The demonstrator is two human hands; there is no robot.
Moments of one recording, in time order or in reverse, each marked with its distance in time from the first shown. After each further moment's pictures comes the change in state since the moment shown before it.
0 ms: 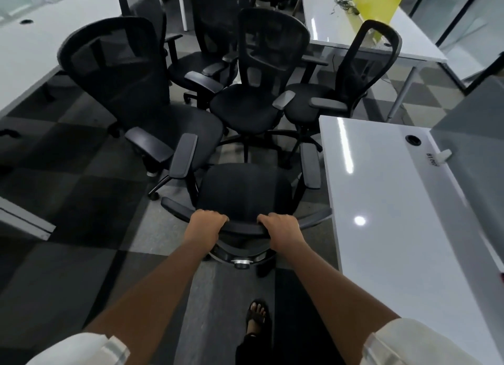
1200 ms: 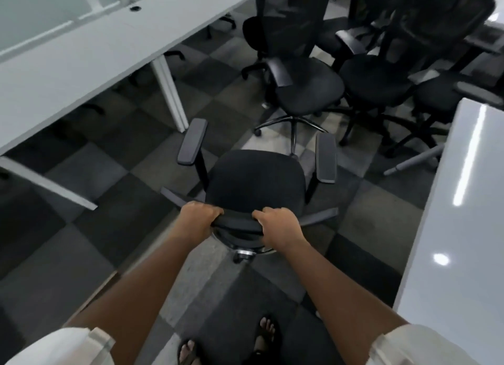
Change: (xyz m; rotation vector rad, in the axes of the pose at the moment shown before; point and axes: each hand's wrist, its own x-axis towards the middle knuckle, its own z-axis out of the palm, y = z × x) left_hand -0.462 0.017 0.090 -0.175 -0.069 -0.462; right_hand -0.248 -0.265 0.083 -0.015 0.049 -0.634
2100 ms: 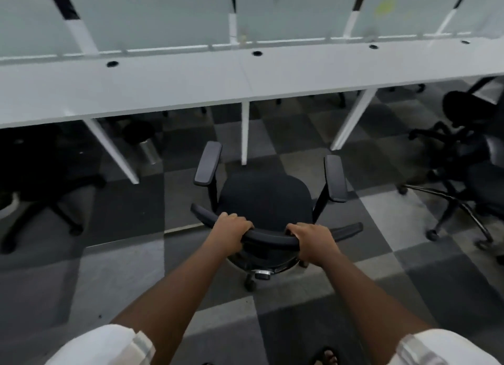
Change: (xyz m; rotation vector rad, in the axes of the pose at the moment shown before) left_hand -0.478 -0.204 0.120 -0.276 -0.062 -0.555; right_hand -0.011 -0.455 0.058 -0.202 -0.179 -0.556
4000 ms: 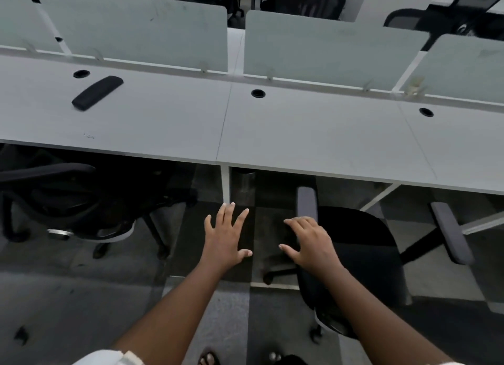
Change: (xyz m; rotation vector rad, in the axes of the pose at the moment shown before) left_hand -0.042 -0.667 0.013 -0.174 0.235 -0.580; right_hand 0.530 -0.471 -0.117 0.094 0.203 -0.249
